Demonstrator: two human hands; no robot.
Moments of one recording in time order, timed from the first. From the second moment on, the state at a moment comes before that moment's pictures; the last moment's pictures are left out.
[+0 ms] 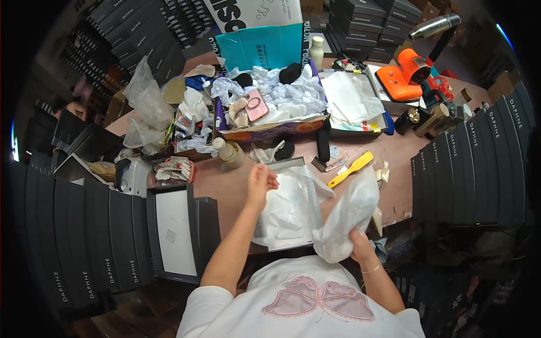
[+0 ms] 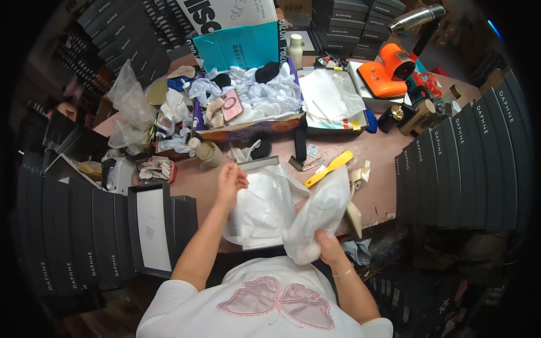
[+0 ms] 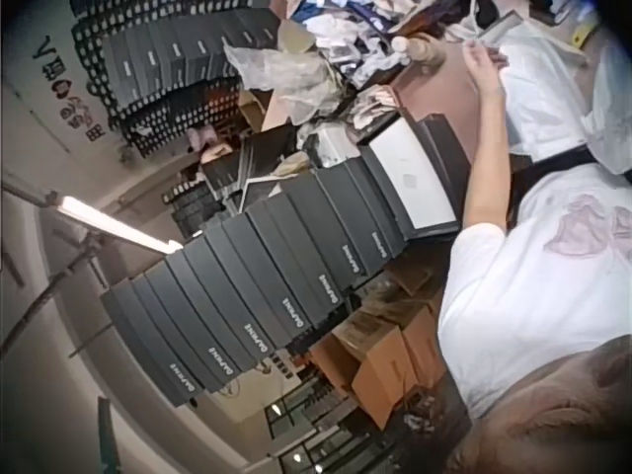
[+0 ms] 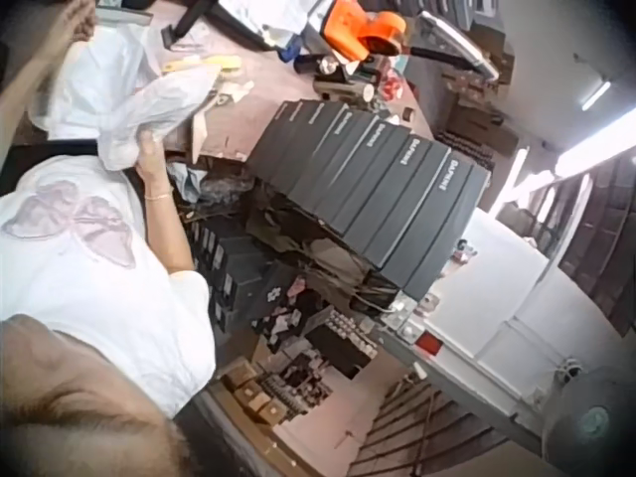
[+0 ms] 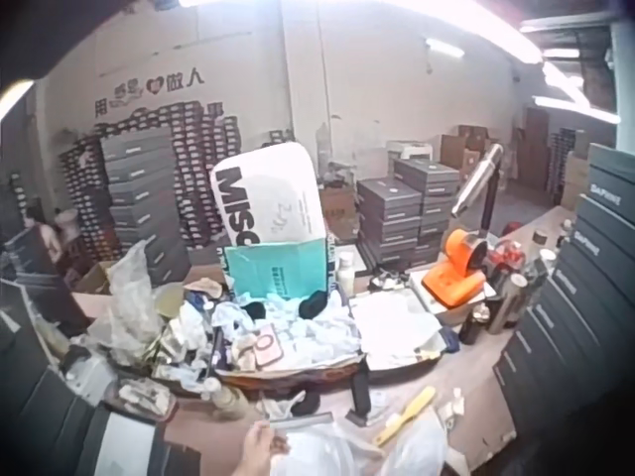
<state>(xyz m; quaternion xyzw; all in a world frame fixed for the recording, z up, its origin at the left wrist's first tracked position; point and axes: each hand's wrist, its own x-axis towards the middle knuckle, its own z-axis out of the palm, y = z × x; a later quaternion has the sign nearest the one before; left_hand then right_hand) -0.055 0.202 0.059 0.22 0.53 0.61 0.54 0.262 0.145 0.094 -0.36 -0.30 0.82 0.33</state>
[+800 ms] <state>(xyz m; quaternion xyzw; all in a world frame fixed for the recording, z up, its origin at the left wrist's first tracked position) -0.050 0.181 0.215 0.67 0.54 0.47 0.21 0.117 0.172 0.015 -0.42 -0.77 0.47 -0.07</state>
